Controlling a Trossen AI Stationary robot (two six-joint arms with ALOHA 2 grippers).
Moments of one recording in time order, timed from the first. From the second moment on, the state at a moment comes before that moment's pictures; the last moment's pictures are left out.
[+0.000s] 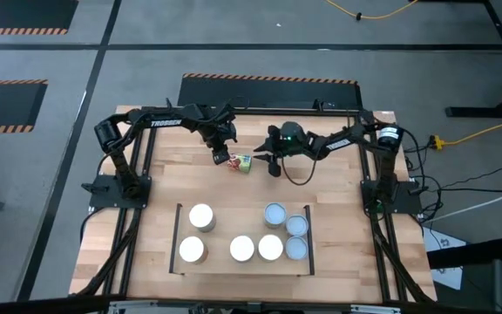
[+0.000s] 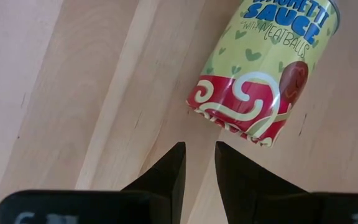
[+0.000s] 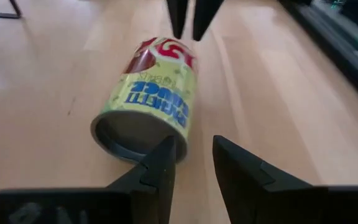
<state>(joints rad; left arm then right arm) 0.56 1.75 1.18 -0.69 0.24 0.14 -0.43 1.94 0.82 0.63 -0.35 -0.27</state>
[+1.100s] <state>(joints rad) 0.53 1.75 1.18 -0.63 0.19 0.14 -0.38 2.01 0.92 0.61 -0.39 -0.35</state>
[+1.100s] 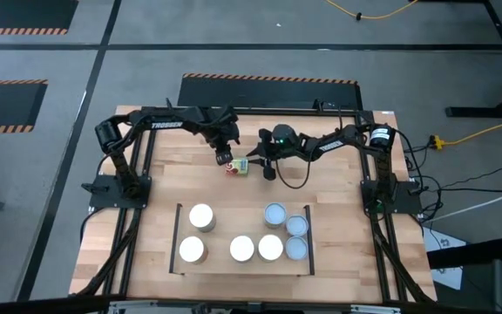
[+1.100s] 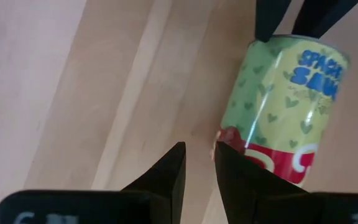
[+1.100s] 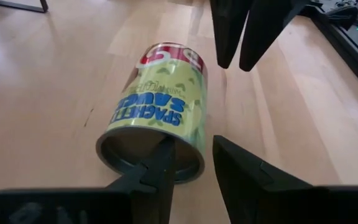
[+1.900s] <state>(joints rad) 0.52 1.75 1.18 -0.64 0.14 0.11 -0.37 2.01 0.92 0.61 -0.39 -0.40</state>
